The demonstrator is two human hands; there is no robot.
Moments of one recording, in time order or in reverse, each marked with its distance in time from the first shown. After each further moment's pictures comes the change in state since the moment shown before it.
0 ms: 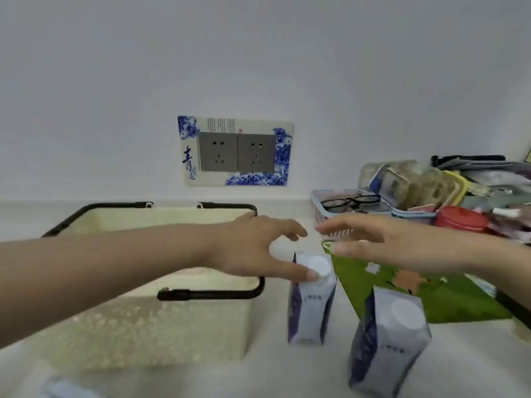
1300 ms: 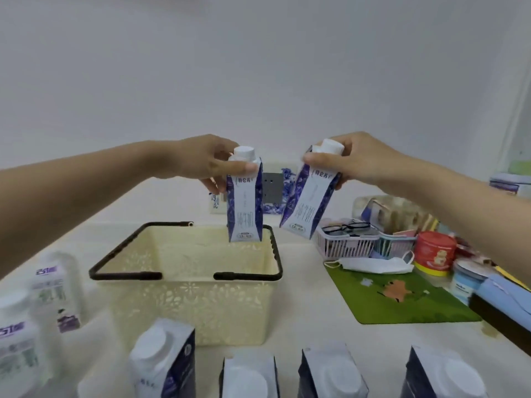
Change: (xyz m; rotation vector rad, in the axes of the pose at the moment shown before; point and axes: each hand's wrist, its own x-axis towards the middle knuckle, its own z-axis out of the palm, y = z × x) left_hand -0.088 -0.035 -0.126 -0.240 0.372 0.048; right_hand -0.004 -0.115 -0.053 0.137 0.517 -0.277
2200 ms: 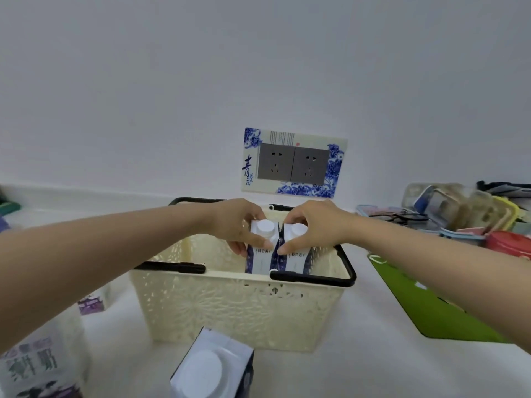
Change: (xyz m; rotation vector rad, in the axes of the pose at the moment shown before) left_hand 0.006 -0.127 0.088 -0.177 -0.203 -0.322; right_hand 0.059 0.069 0.165 -0.604 -0.401 0.044
